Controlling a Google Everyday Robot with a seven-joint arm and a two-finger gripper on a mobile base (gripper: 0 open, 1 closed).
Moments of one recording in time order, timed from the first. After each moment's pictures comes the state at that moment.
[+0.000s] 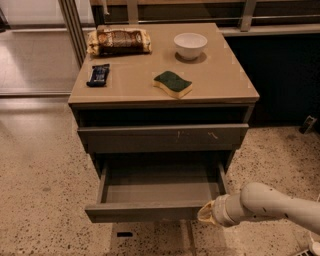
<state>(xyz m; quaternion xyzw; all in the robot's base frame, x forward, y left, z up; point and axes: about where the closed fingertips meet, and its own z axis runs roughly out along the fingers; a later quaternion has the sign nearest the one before) 0.452 -0.162 0.438 -0.59 0.75 0.16 0.25</state>
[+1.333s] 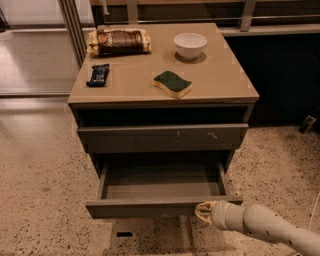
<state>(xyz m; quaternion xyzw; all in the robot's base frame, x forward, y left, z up) 0.488 -0.160 0.410 -0.58 0.71 0.08 0.39</state>
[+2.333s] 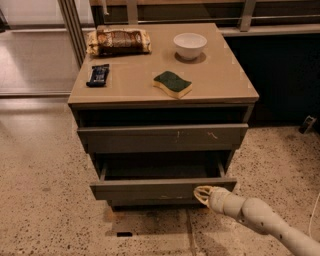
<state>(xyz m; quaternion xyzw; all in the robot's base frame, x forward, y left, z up) 0.571 -0.174 0.403 -0.54 0.67 0.04 0.50</state>
